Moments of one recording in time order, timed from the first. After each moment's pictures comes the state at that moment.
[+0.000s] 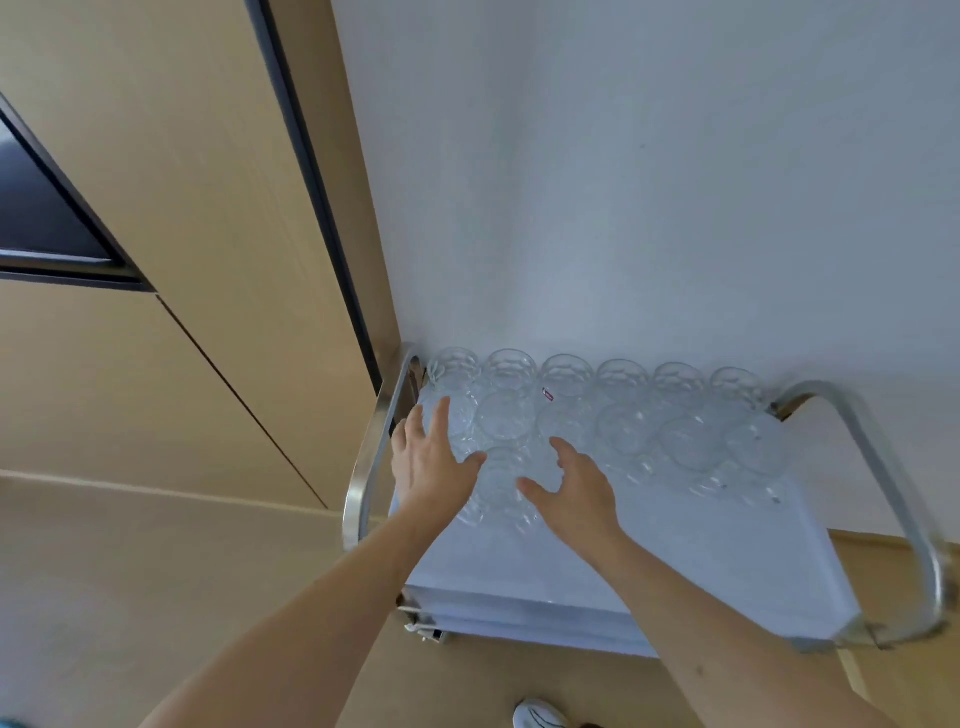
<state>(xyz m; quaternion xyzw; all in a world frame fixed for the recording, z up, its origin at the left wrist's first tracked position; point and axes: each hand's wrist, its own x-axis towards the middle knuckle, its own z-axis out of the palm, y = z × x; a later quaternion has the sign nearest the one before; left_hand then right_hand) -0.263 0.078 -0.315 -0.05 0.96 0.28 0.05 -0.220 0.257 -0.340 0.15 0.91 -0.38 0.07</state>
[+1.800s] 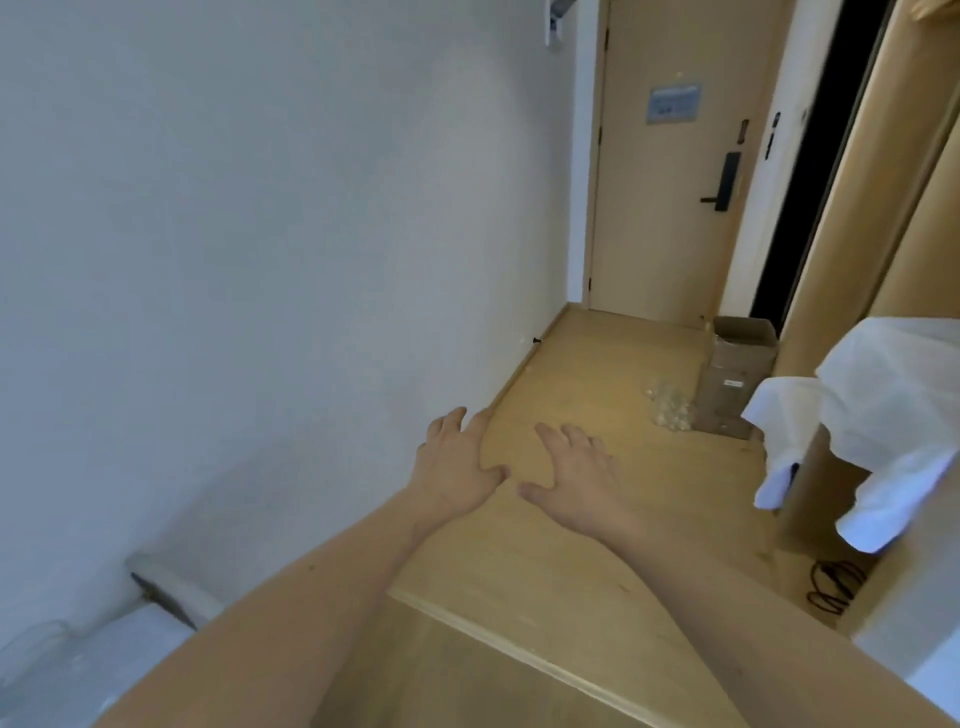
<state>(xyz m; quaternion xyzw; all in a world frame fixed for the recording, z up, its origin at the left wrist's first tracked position) 0.173 0.713 -0.148 0.68 0.71 0.16 0.10 0.348 0.735 -0.169 0.57 0.80 -0.12 -0.15</state>
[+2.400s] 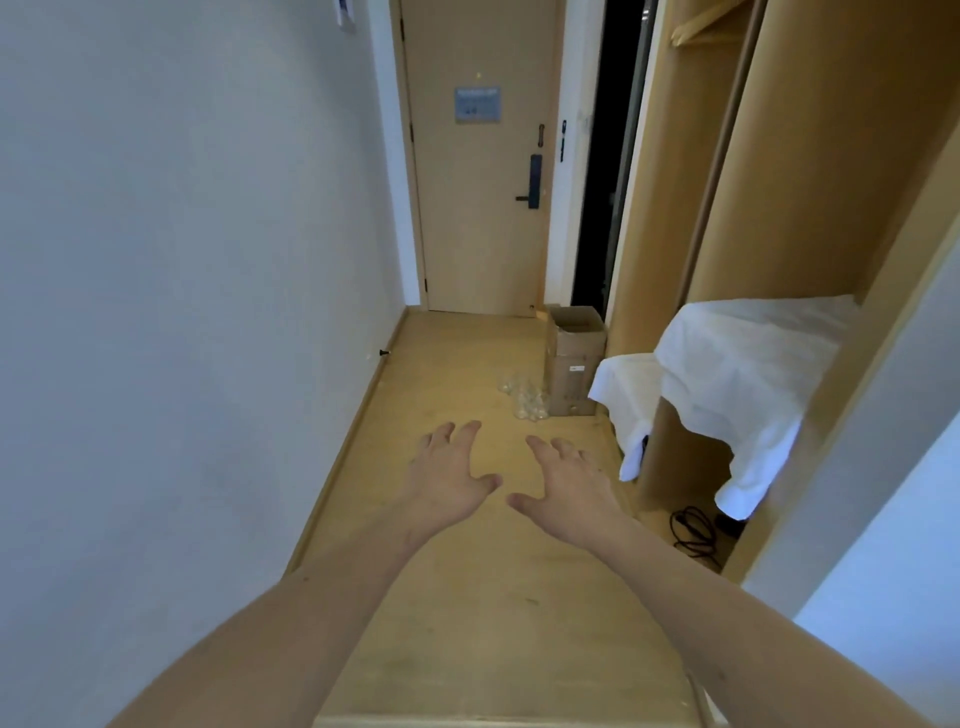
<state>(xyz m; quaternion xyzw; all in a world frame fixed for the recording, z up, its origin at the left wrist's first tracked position) 0.205 0.926 -0.185 0.79 0.57 0.14 0.17 0.376 0.874 -0.193 0.73 0.66 -0.11 -0.11</state>
